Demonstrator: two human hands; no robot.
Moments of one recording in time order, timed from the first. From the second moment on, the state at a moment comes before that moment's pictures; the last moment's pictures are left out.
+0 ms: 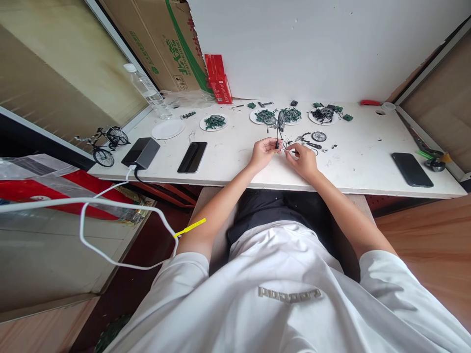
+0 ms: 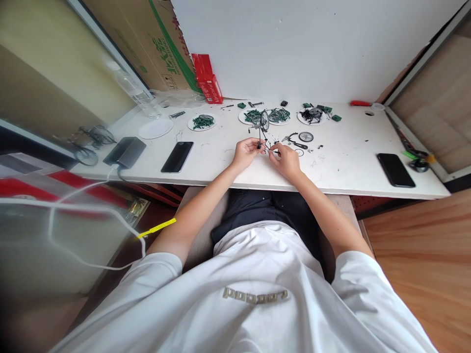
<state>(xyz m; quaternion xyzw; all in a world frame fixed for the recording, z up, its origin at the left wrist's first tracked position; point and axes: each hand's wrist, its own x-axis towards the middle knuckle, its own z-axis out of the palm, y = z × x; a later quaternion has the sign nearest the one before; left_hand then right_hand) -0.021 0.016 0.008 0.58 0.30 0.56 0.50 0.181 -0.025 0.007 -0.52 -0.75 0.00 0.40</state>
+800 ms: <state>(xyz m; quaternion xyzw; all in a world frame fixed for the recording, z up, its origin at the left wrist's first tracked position) -0.023 0.019 0.004 0.60 0.26 0.57 0.50 0.180 -0.031 0.015 -0.52 -0.77 0.03 0.36</state>
